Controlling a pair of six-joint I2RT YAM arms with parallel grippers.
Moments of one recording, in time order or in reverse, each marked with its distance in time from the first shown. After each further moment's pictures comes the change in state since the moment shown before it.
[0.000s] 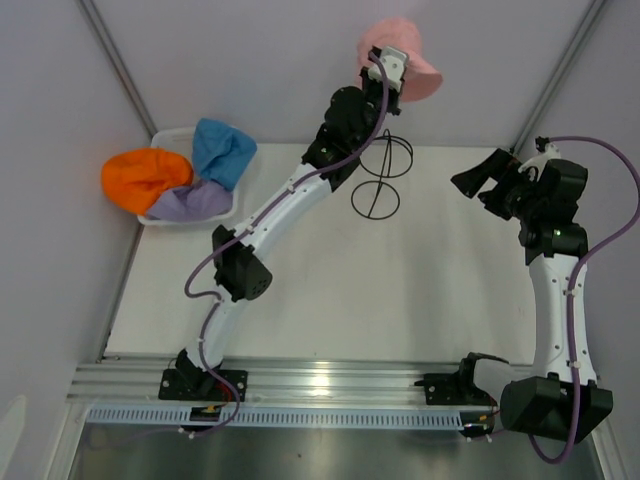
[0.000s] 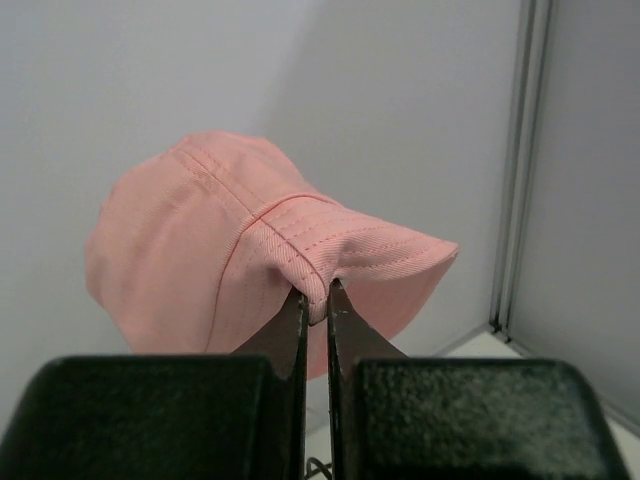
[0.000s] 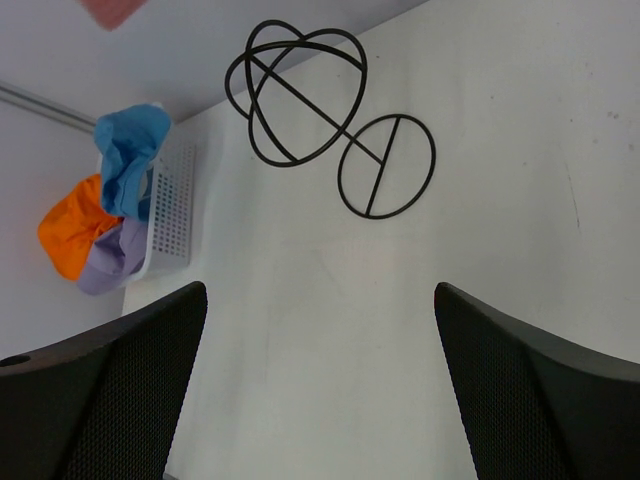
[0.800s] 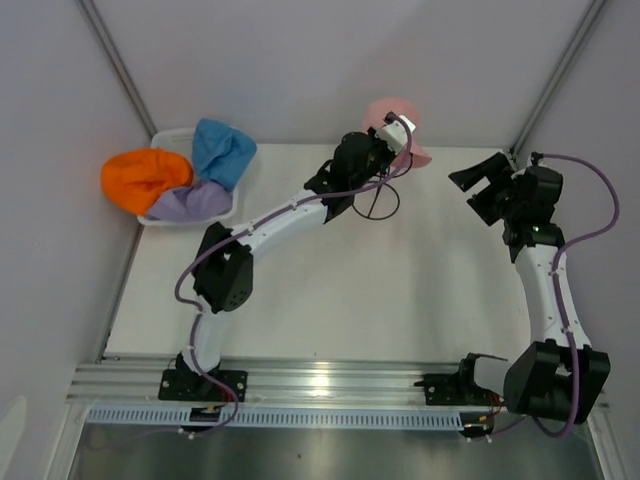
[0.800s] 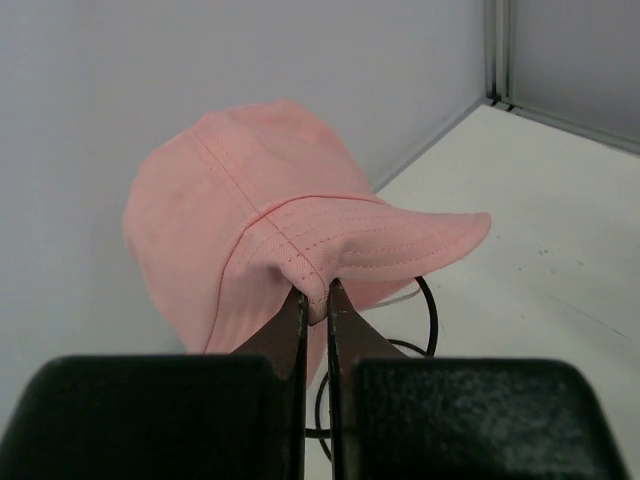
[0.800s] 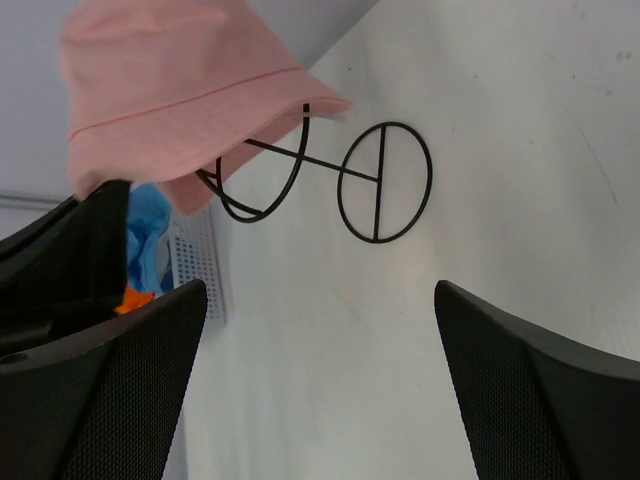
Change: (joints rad) left arm -0.022 -0.148 -0.612 0.056 0.072 0.137; right arm 0.021 0.083 -0.157 0.231 0.103 0.254
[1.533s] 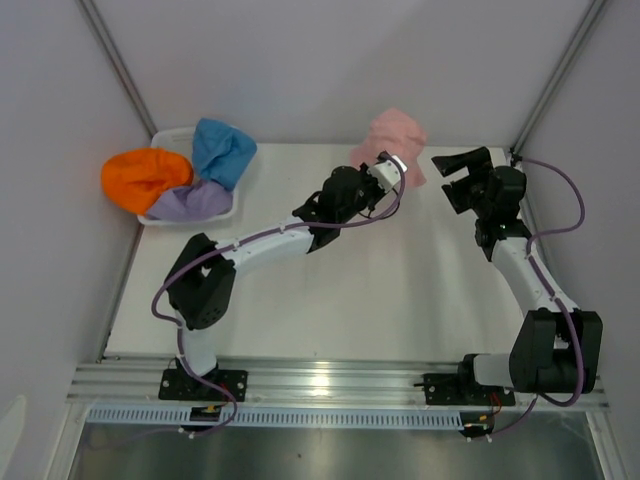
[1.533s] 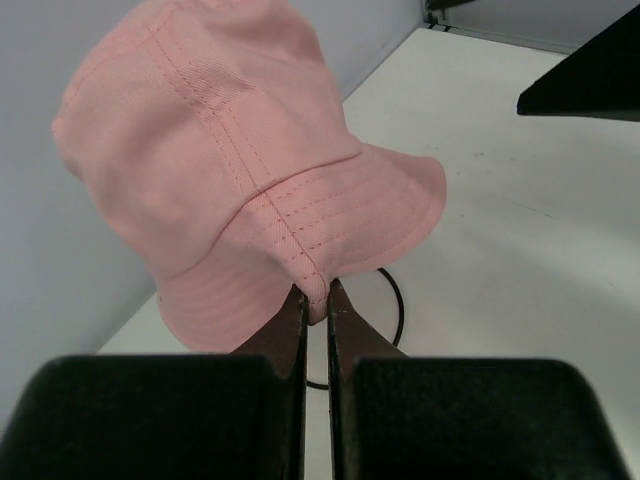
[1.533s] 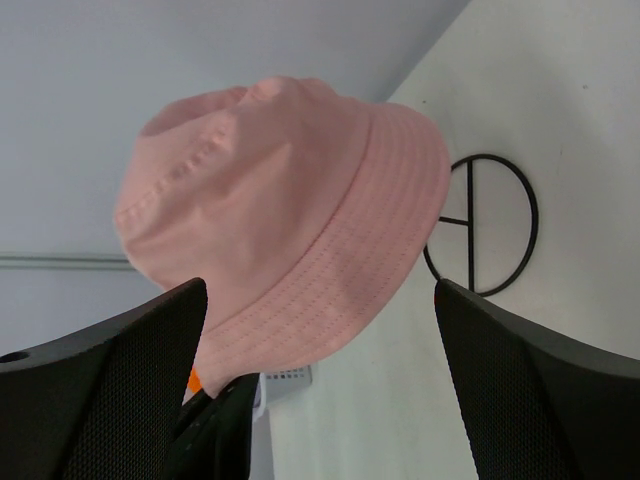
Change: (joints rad) left arm -0.050 -0.231 -0.432 0.116 0.038 0.018; right arm 0.161 0.154 -0.118 0.407 0.182 0.335
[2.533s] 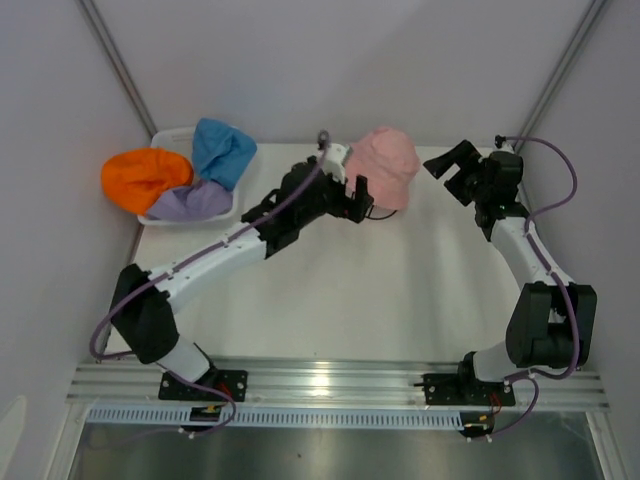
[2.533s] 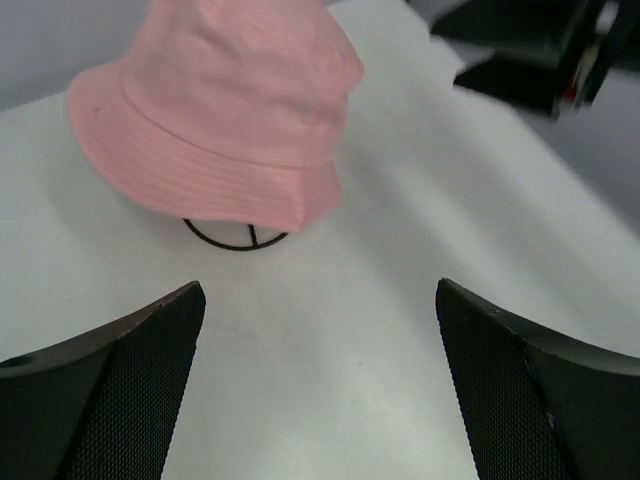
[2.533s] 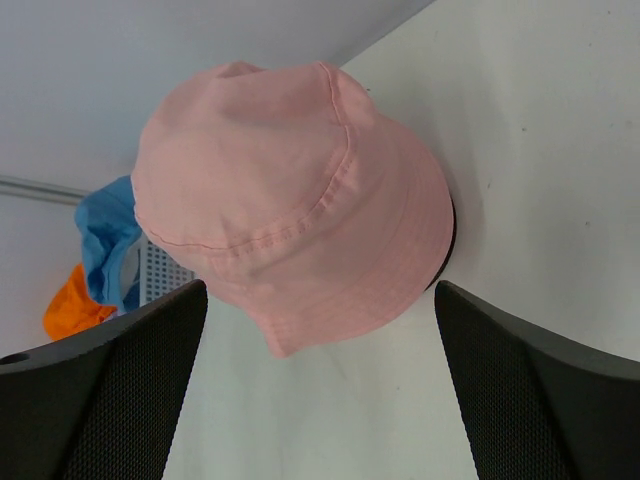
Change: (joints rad) left arm 0.029 -0.305 -0.188 -0.289 -0.013 -0.457; right arm -0.020 0.128 0.144 -0.102 -0.095 -0.330
